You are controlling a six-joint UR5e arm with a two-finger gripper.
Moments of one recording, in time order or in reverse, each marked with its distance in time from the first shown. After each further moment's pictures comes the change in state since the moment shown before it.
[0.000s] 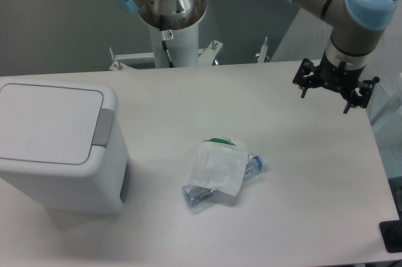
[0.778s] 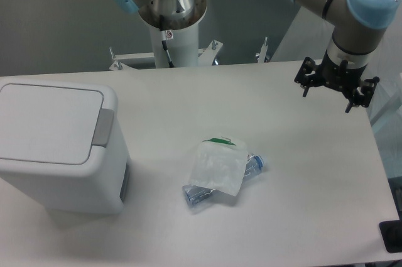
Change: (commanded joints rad) arm 0.000 -0.012 0.017 -0.011 0.011 0.067
